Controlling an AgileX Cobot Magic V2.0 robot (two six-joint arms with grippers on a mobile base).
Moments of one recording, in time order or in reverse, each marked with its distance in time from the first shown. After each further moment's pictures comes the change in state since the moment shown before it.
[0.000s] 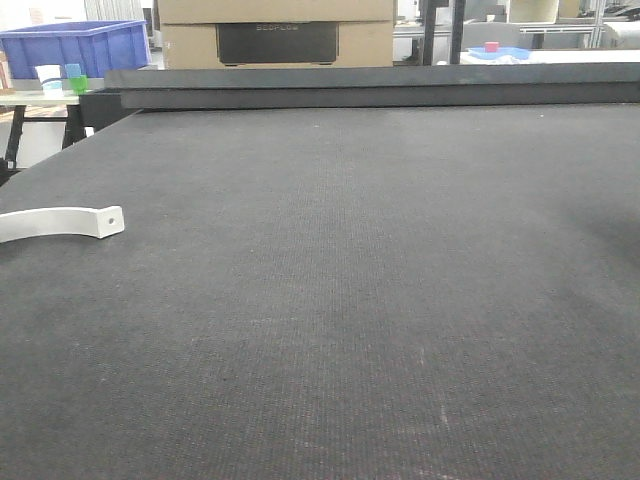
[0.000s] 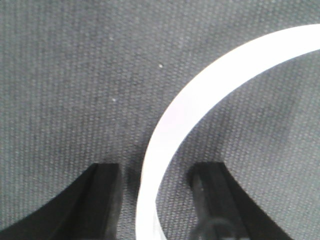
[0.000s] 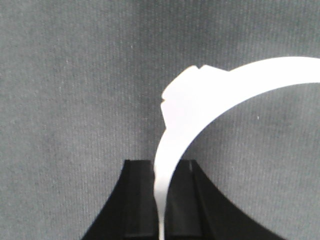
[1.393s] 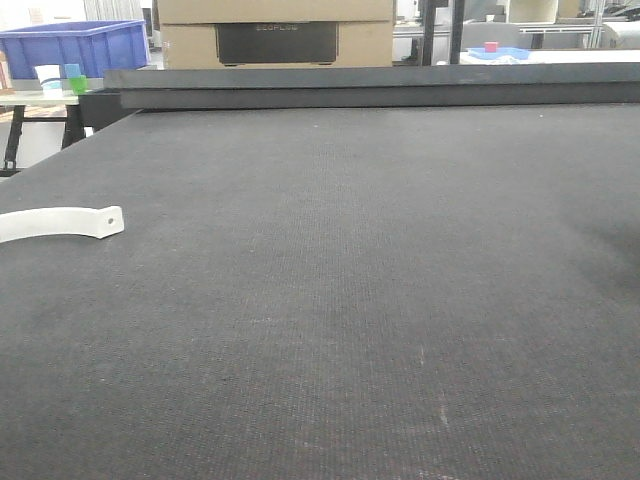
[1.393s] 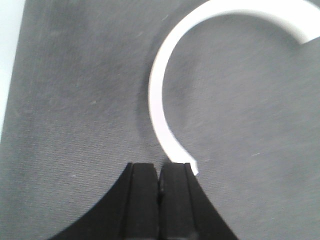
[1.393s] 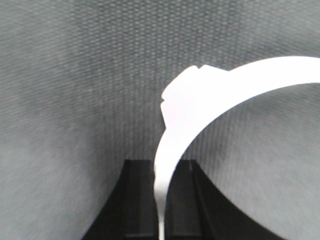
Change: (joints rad) left arm 0.034 -0.412 0.189 -0.034 0.035 -0.001; right arm 0.000 0.061 0.090 -0.071 -0.028 0.001
